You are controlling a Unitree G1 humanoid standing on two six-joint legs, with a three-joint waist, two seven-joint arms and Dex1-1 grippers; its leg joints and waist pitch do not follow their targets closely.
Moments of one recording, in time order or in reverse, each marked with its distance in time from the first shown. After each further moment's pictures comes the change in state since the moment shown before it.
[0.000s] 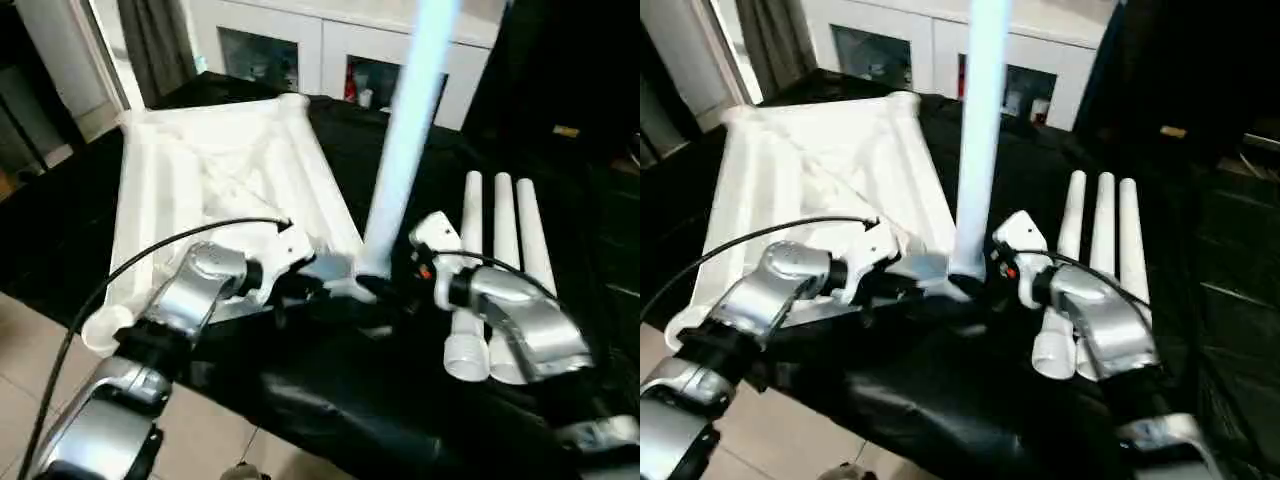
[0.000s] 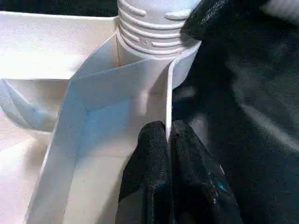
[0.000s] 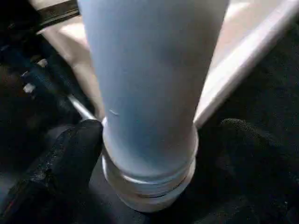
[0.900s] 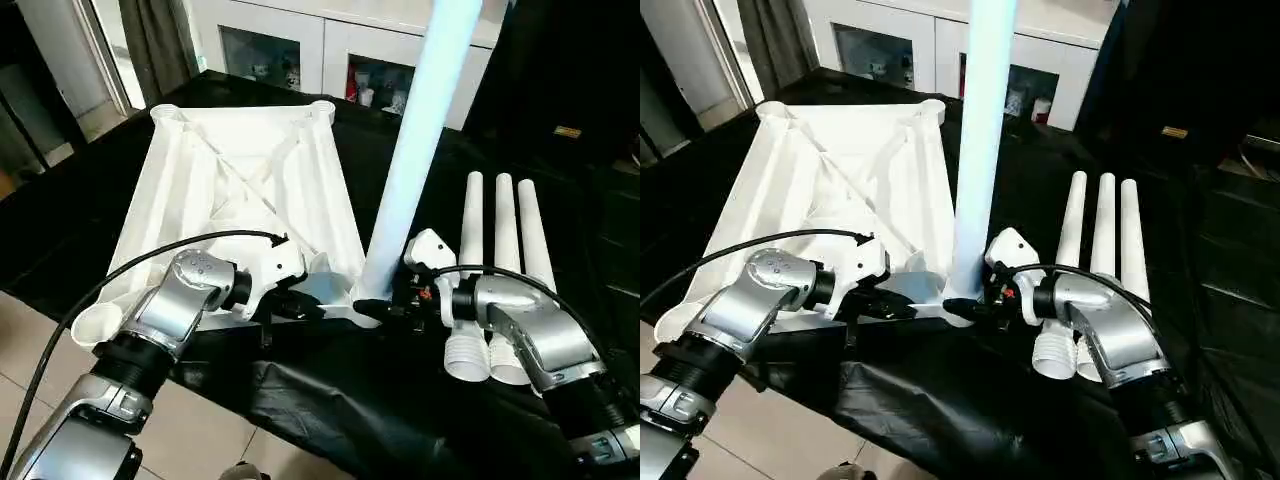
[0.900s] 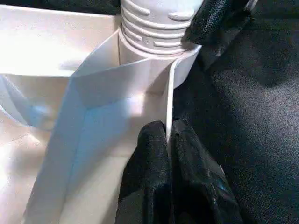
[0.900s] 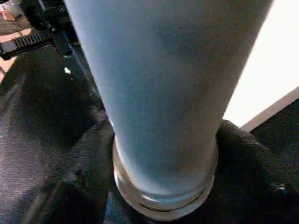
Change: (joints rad) left arm 0.050 0.044 -0.009 -0.090 -0.013 0.021 -0.062; right arm 0.013 -0.017 0.043 -0.052 0.015 0.058 0.112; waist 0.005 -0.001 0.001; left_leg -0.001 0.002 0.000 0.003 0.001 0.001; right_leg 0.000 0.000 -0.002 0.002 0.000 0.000
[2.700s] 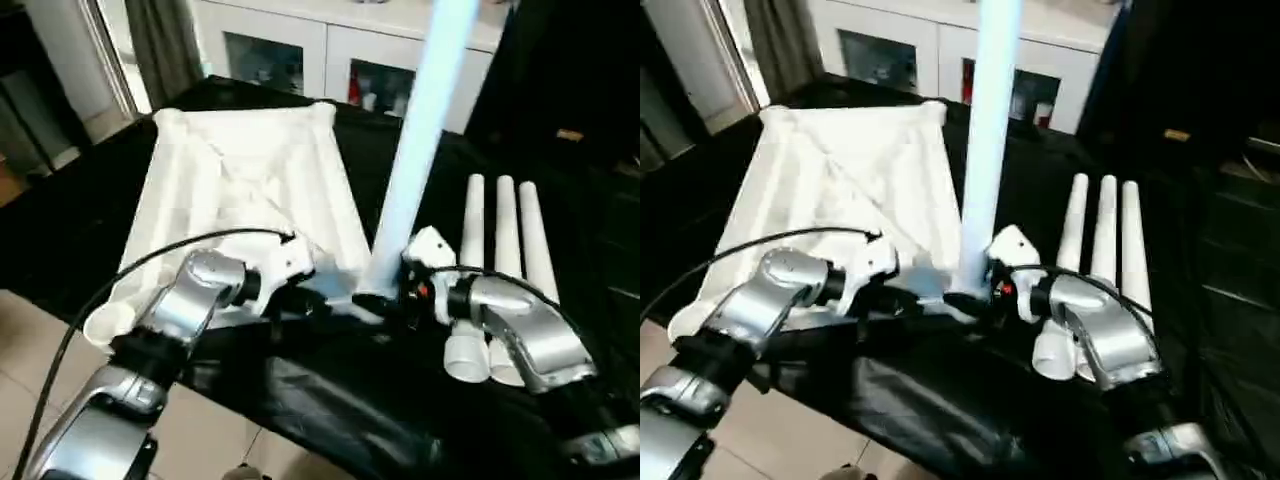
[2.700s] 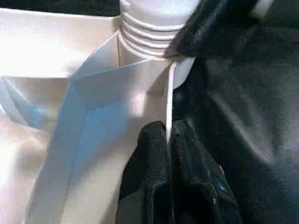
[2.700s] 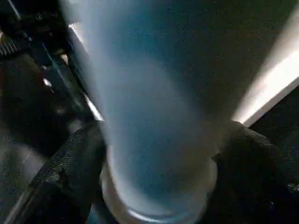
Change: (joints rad) left arm -0.033 -0.057 0.002 0.095 0.018 -0.058 0.005; right arm 0.006 0.013 -0.005 0.030 -0.023 -0.061 -0.075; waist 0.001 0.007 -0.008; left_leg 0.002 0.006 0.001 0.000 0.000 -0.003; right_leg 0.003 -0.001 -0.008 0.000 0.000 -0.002
